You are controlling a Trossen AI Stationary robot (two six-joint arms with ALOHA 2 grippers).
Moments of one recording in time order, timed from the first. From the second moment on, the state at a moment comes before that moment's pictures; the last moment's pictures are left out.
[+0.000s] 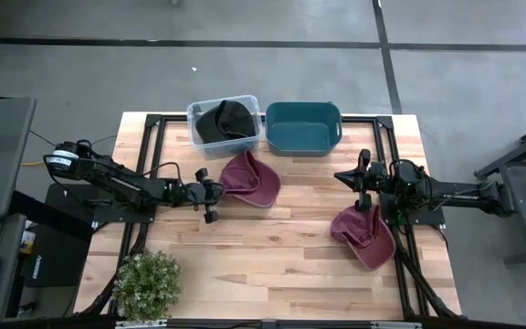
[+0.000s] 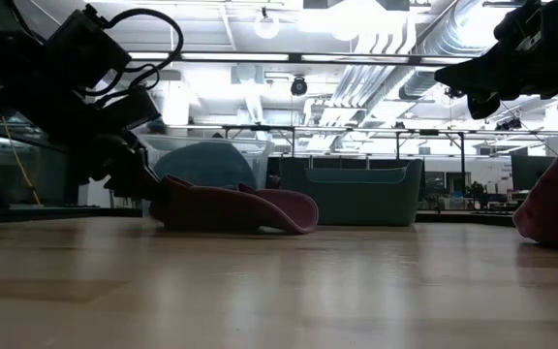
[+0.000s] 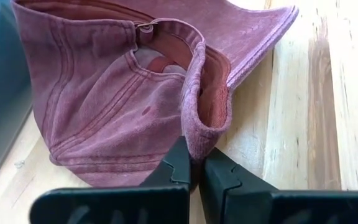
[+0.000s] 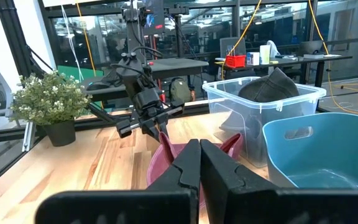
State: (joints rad) left arm -0.09 1.30 0.28 0.38 -0.39 -0.12; right arm -0.14 0.25 0.07 0.24 0.01 0.10
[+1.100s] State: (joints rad) left arm -0.09 1.30 0.44 0.31 -0.38 -0.05; right arm -0.14 0.25 0.07 0.24 0.01 0.18
